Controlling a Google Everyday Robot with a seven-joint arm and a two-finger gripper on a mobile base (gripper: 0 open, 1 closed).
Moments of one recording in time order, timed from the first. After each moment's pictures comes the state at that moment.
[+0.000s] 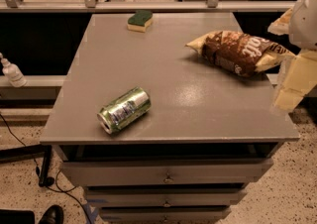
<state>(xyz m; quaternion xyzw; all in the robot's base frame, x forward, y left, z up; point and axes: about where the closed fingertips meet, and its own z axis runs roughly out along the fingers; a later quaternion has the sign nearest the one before) 0.438 -0.216 0.978 -0.60 0.78 -0.04 0.16</state>
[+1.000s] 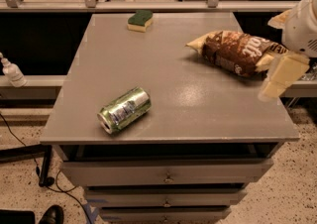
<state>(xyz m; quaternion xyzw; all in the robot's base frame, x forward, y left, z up) 0.499 -0.241 0.952 -0.58 0.77 -0.08 0.23</state>
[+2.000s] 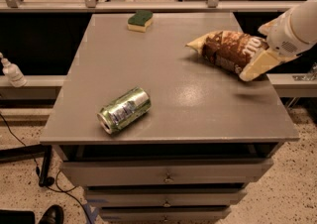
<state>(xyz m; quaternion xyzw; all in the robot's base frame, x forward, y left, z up) 0.608 -0.271 0.895 -0.51 0.80 -0.05 0.31</state>
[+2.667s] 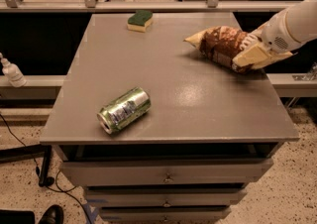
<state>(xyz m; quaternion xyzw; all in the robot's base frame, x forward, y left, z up) 0.635 -0.258 0.890 -0.47 0.81 0.01 0.35</state>
